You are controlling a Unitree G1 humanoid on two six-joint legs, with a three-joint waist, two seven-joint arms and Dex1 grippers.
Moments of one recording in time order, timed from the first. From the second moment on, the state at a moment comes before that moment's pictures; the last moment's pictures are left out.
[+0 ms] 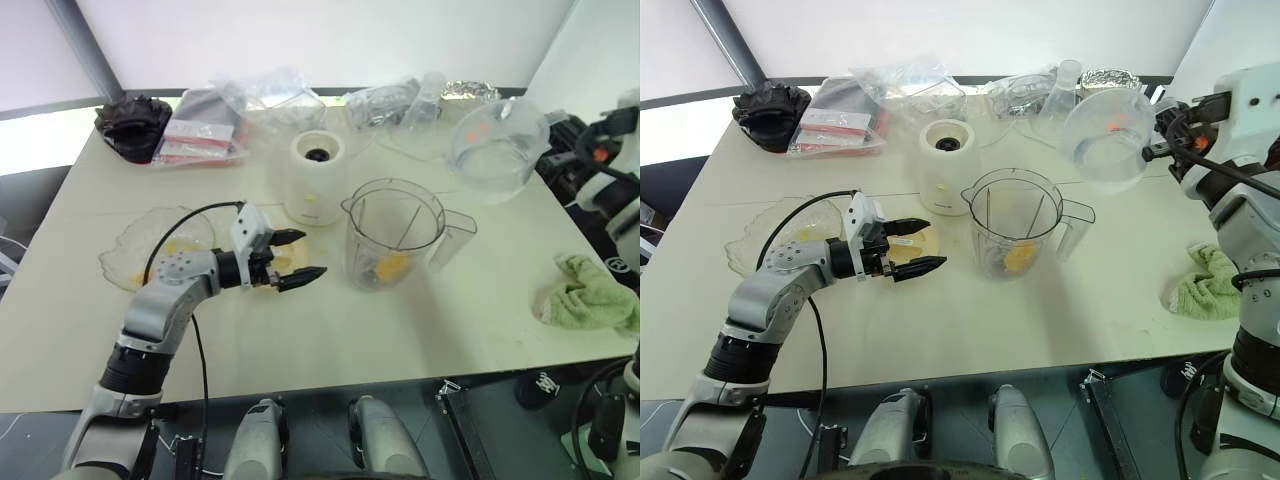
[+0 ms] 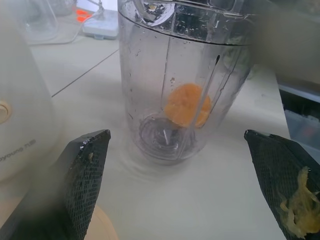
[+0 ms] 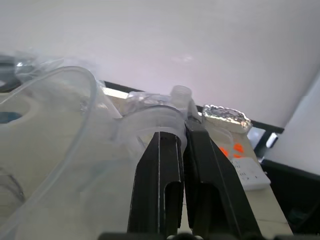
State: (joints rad) left arm -0.42 0.47 -0.09 -0.12 -0.42 0.49 -0.93; right arm -0.47 -0.81 -0.43 -0.42 0.57 0.83 0.26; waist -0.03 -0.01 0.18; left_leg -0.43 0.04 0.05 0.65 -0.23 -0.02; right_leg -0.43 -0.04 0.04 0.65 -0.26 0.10
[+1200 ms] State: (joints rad) left arm -0.42 0.46 -0.09 -0.12 -0.42 0.49 -0.91; right arm -0.42 -0.88 -0.28 -0.43 0.29 0.63 0.43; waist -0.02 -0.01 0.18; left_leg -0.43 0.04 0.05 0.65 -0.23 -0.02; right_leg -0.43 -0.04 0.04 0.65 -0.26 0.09
